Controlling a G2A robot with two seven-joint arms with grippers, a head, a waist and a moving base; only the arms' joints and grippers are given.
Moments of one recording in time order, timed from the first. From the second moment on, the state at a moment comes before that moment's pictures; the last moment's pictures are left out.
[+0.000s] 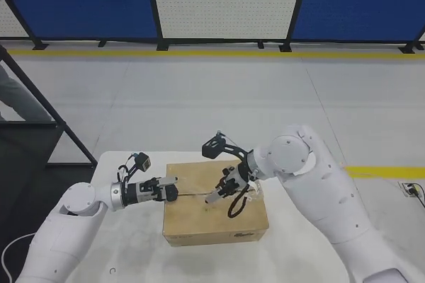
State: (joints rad) left arm 0.53 -1.06 -1.06 -0.93 -0.53 -0.32 -1.24; right arm -0.21 -1.41 0.93 -1.14 -0.38 -0.33 1.49
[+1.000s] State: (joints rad) left arm 0.53 -1.06 -1.06 -0.93 -0.53 -0.32 -1.24; right arm -0.21 -1.43 0.80 -1.05 -0.43 -0.32 1.37
